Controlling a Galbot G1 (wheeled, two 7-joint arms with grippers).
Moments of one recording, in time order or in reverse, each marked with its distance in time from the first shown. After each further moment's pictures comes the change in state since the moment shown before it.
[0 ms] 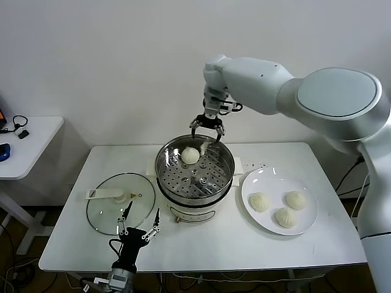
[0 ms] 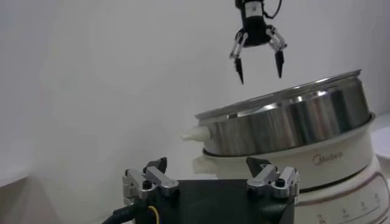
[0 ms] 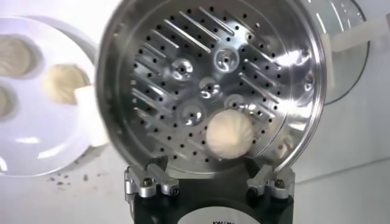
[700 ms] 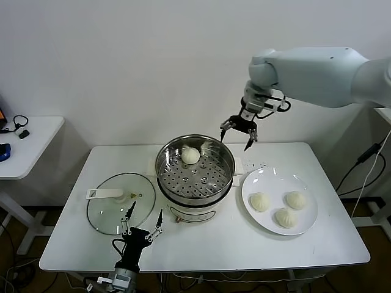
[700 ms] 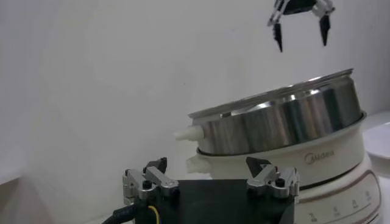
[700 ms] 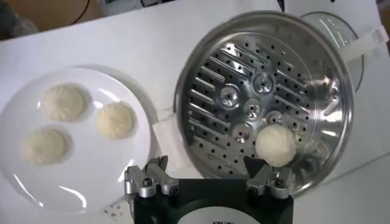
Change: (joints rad) left arm -0.003 0.000 0.019 0.006 0.011 0.004 -0.002; right arm 0.217 -0.270 -0.217 0.362 0.141 -0.073 0.110
